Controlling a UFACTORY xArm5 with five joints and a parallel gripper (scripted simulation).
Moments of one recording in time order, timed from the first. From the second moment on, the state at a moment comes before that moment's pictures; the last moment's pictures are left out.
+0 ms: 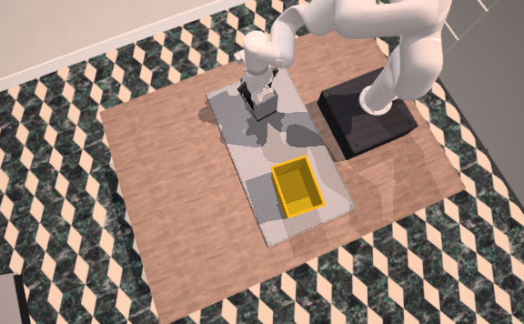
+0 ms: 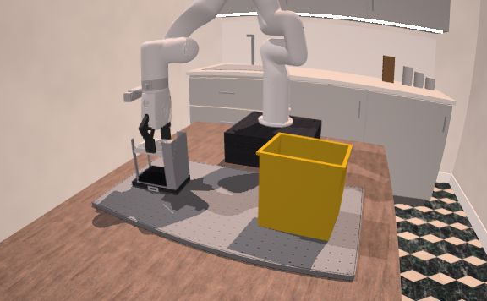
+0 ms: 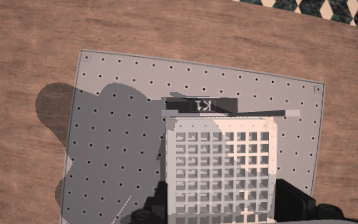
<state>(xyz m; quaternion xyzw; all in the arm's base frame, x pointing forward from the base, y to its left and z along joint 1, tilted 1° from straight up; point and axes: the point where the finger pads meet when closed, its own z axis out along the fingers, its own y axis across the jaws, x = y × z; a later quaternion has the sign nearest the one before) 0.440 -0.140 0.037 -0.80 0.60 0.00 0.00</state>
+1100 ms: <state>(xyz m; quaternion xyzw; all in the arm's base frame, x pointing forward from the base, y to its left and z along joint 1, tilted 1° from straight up) 0.439 -0.141 0.085 -0.80 0.60 0.00 0.00</state>
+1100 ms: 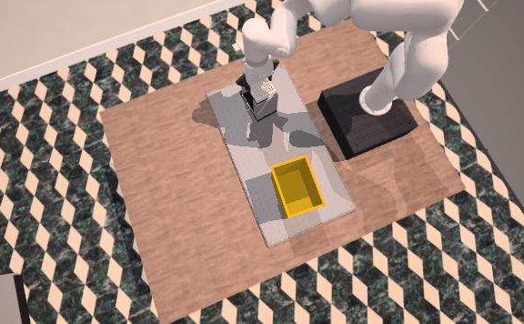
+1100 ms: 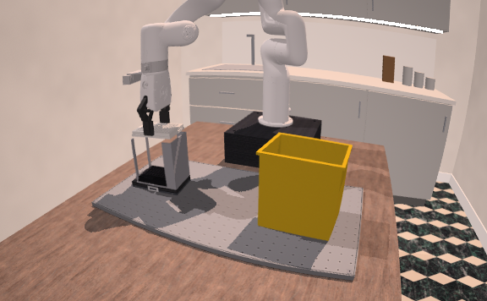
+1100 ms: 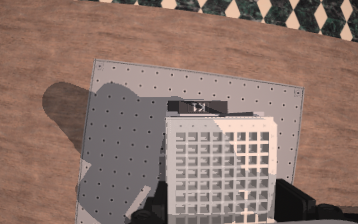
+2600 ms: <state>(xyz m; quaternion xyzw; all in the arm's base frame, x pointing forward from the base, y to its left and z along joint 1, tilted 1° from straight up) 0.439 -0.142 0.154 -0.80 0.60 0.00 0.00</state>
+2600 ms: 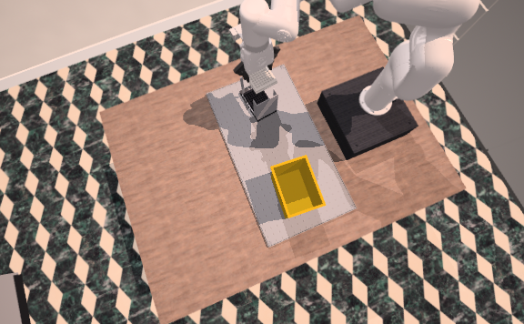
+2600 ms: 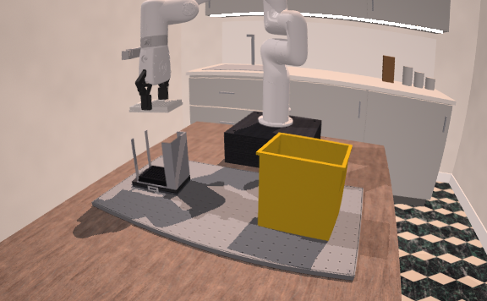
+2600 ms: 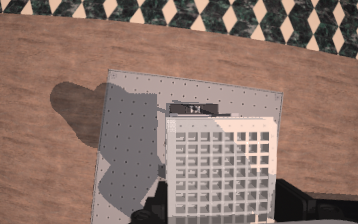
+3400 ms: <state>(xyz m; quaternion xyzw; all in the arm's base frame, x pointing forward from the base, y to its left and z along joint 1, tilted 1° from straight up) 0.438 -0.135 0.166 -0.78 0.63 0.00 0.00</state>
